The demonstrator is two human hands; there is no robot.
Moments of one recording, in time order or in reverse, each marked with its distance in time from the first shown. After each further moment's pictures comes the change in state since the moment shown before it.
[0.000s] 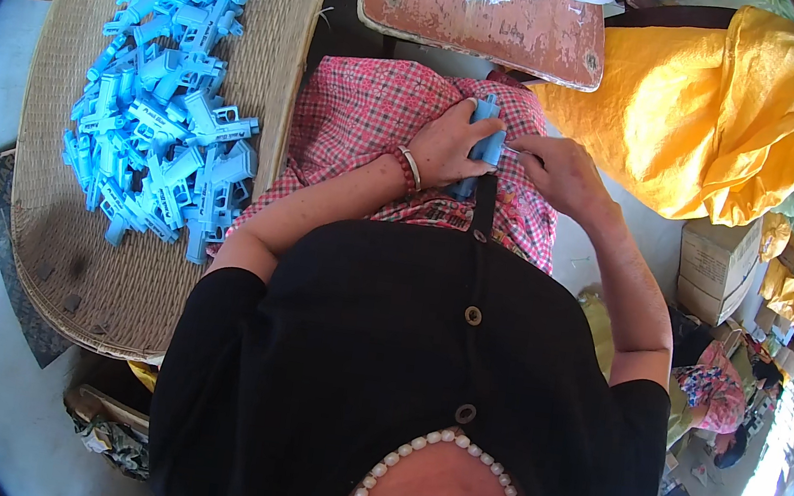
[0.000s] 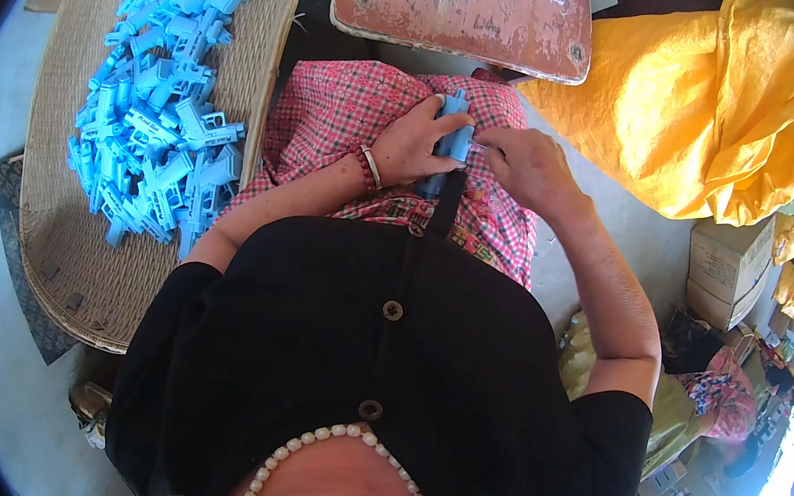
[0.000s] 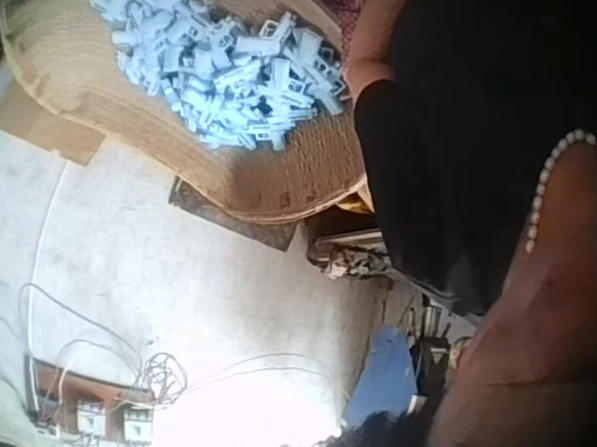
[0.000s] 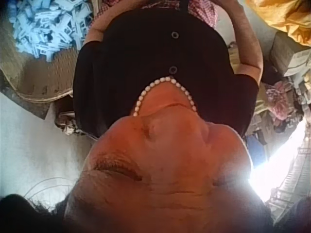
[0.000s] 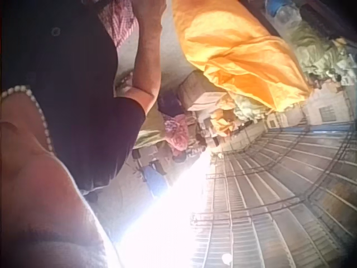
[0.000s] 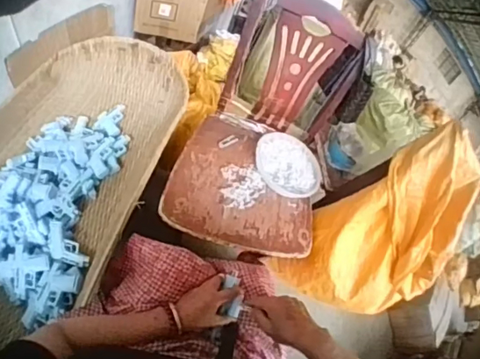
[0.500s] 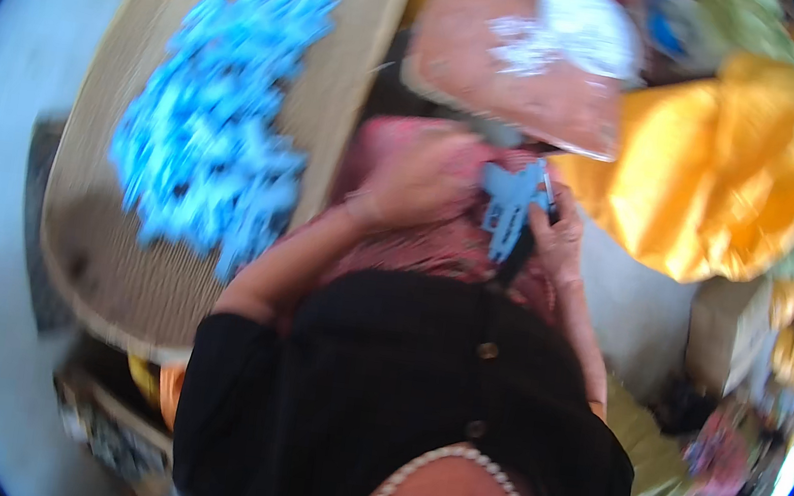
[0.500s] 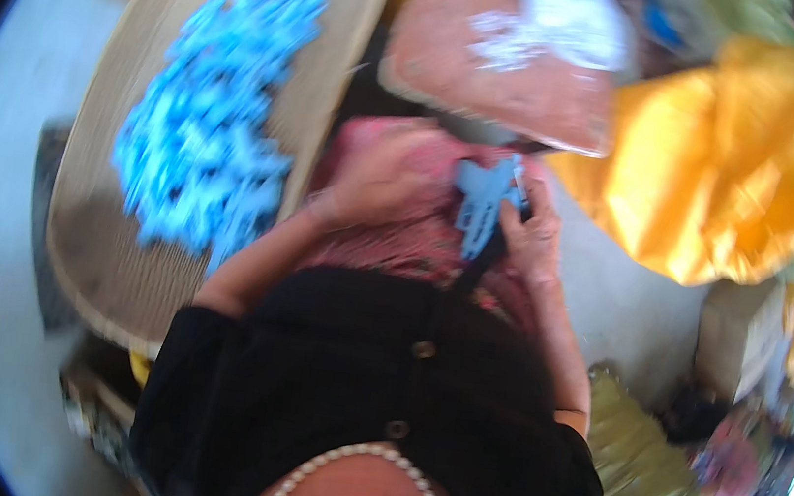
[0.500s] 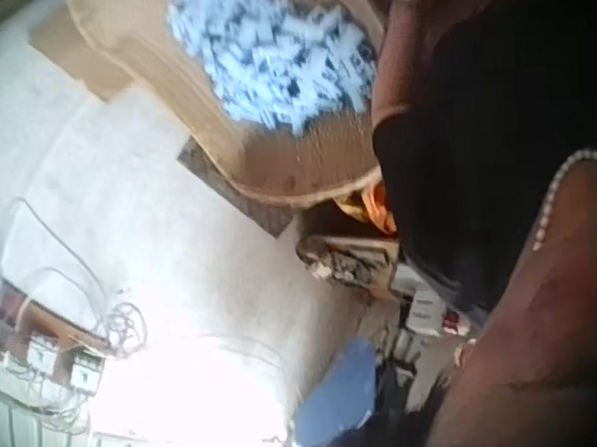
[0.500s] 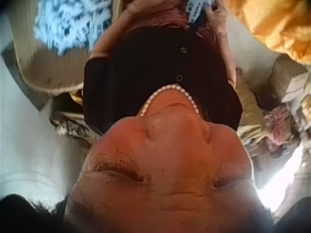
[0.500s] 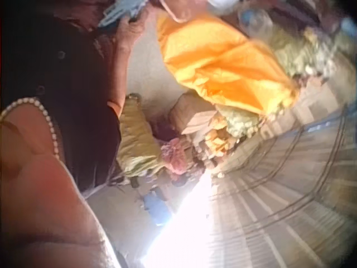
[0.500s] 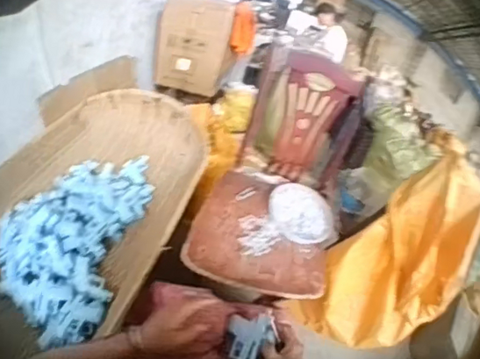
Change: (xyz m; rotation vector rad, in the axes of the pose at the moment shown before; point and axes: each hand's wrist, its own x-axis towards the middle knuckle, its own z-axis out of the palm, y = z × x) left_hand -0.019 0.007 -0.086 -0.021 0.179 0.097; right_hand -0.003 0.011 0.048 0.486 0.566 0.165
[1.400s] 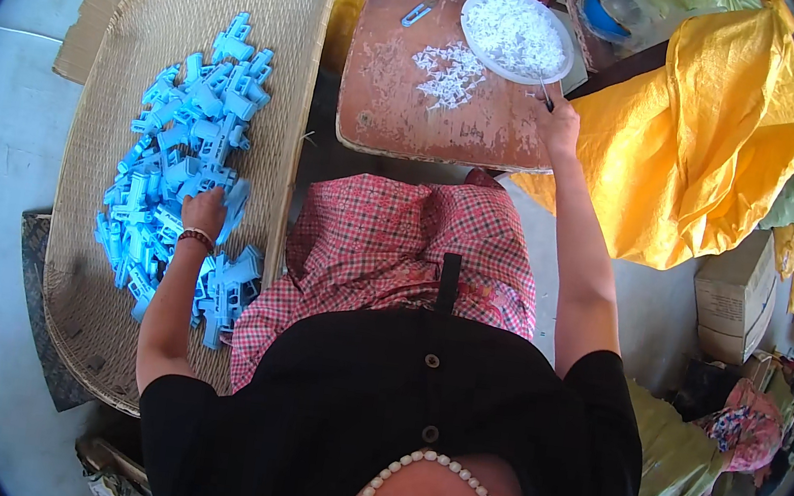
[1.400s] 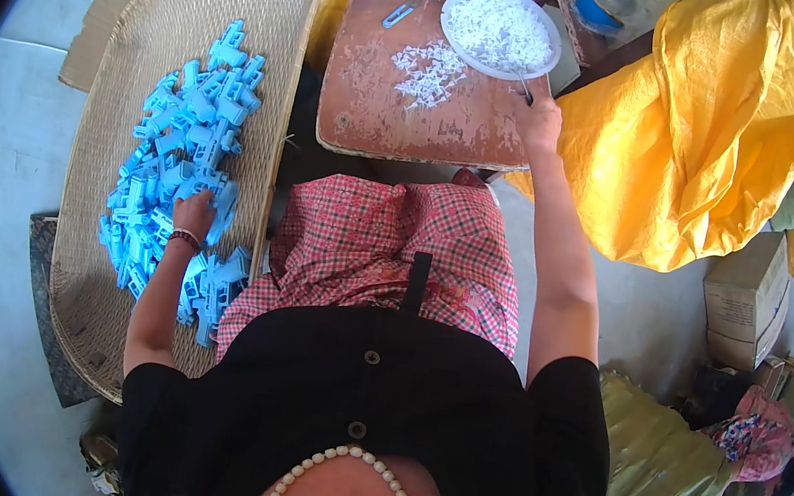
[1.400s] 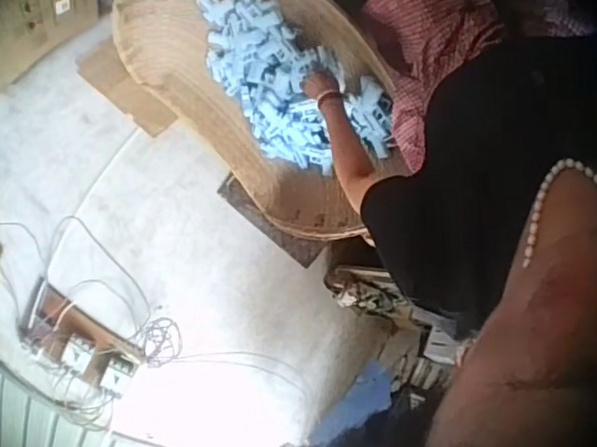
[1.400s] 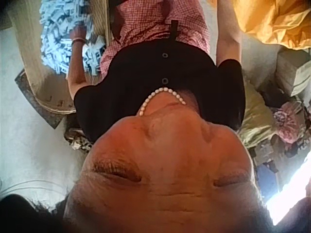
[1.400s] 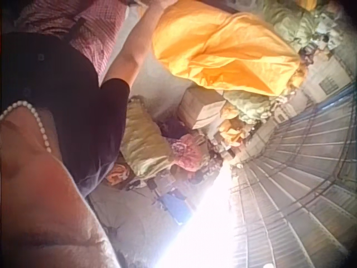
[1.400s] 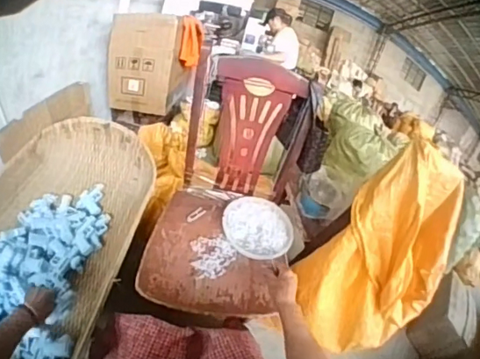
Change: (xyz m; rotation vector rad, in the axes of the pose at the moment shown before) left_hand -0.124 -0.148 -0.178 1.202 -0.409 -0.812; right_hand 0.218 0.091 -0.036 -0.328 0.225 0.020
